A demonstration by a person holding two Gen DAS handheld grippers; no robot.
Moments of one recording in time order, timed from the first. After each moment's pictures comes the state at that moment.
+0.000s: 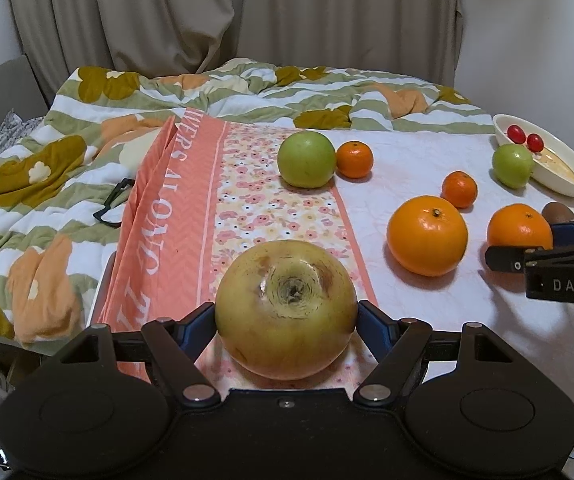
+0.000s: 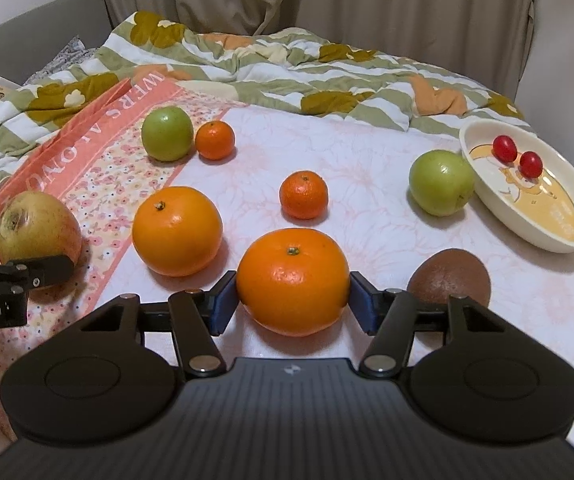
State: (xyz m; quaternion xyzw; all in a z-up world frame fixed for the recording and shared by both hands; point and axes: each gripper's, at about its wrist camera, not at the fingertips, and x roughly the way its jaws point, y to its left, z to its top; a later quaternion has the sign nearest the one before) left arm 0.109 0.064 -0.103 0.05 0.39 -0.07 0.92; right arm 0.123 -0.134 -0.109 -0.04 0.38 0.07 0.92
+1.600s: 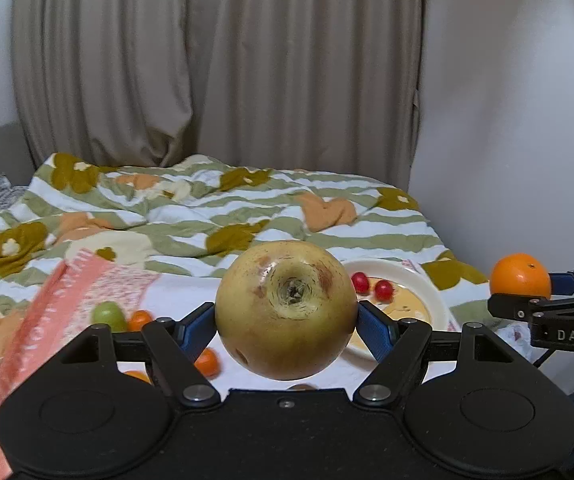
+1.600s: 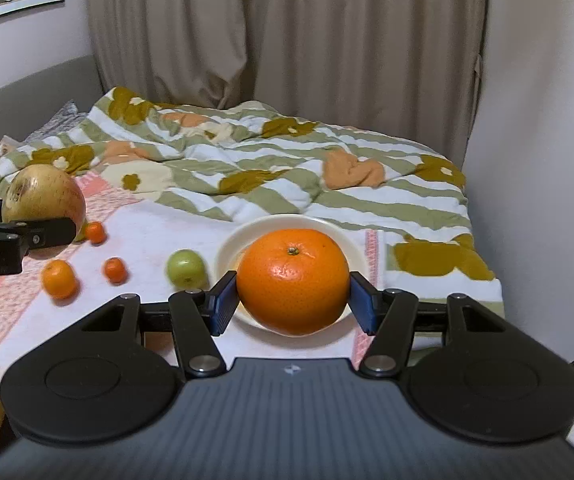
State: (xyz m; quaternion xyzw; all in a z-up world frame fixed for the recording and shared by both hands) left arm 0.091 -0.182 0.037 0.00 0.28 -0.07 0.96; right arm 0.092 -0.419 0.030 -0.04 0.30 0.08 0.95
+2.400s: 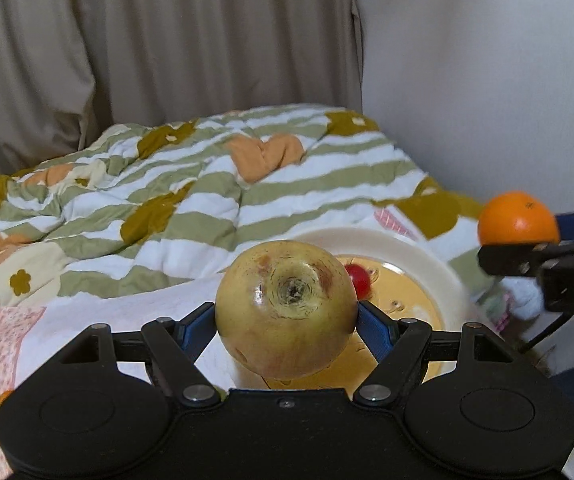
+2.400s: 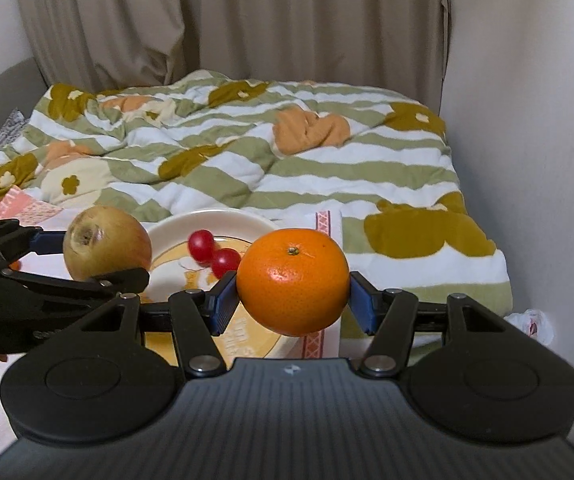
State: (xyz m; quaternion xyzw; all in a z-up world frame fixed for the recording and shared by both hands) left arm 0.247 -0.286 -0.055 0.10 0.37 -0.15 0.91; right arm 0.223 -0.476 -0.031 0.01 0.37 0.04 0.93
